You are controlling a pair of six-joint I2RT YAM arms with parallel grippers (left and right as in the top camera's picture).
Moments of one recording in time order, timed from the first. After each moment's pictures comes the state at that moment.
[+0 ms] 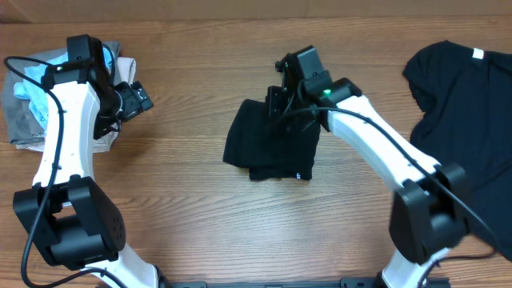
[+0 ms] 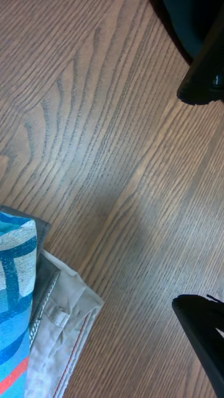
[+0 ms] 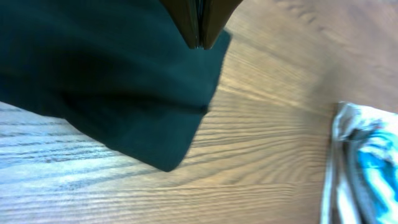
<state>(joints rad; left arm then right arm) 0.20 1.85 1.61 -1.10 0.03 -0.38 0.46 1.90 1.49 -0.59 -0.33 0.52</state>
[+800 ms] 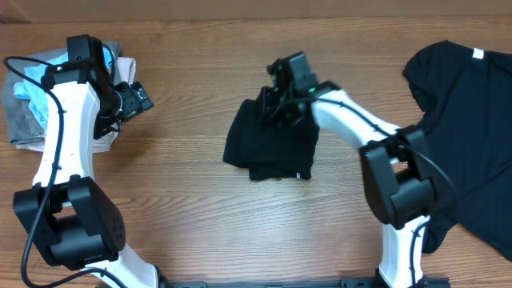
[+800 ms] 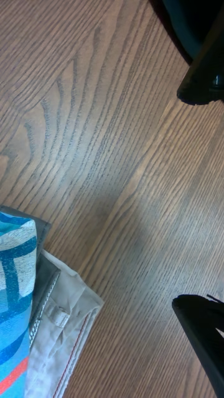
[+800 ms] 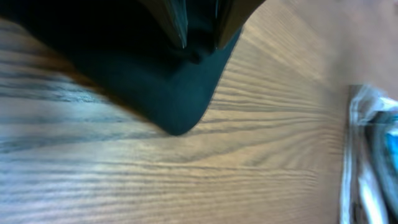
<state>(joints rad) 0.20 1.85 1.61 -1.10 0.03 -0.38 0.41 2.13 1.53 -0.38 -0.46 0.51</state>
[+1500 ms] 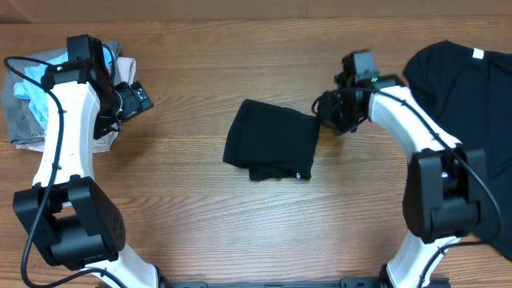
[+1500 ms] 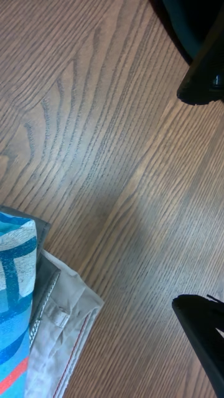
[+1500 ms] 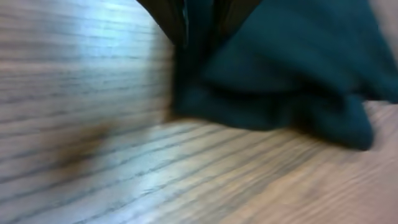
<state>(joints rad) 0.20 1.85 1.61 -1.10 0.03 -0.38 0.17 1.96 1.38 -0.71 -0.33 0.49</state>
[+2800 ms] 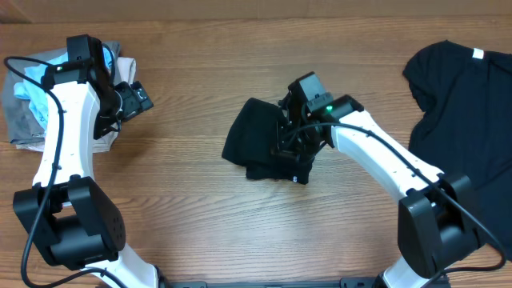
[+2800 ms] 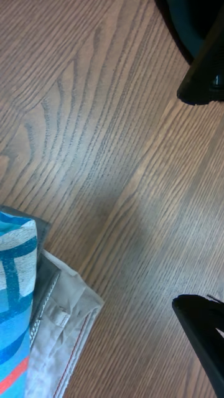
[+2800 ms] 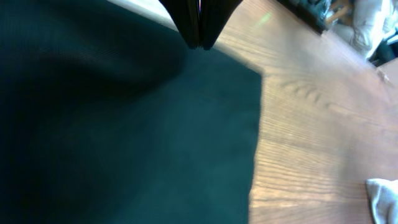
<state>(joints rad) 0.20 1.85 1.61 -1.10 0.03 -0.38 0.47 1.81 1.29 -0.73 -0.48 0.52</state>
